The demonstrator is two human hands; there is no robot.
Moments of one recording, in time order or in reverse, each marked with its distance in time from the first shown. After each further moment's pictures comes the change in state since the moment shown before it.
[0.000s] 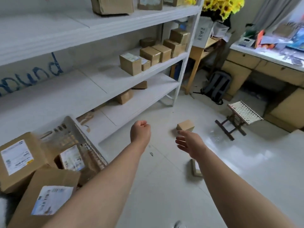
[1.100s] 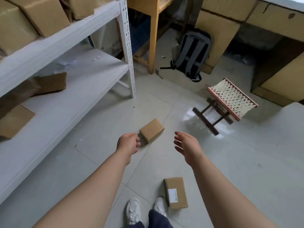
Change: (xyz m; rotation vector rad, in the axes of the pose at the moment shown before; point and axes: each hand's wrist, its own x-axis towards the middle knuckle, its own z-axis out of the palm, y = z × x) left_hand 0.387 -0.037 0.497 0.028 -0.265 -0.442; right_hand 0.535 -0.075 -0.258 0.161 0.277 0.175
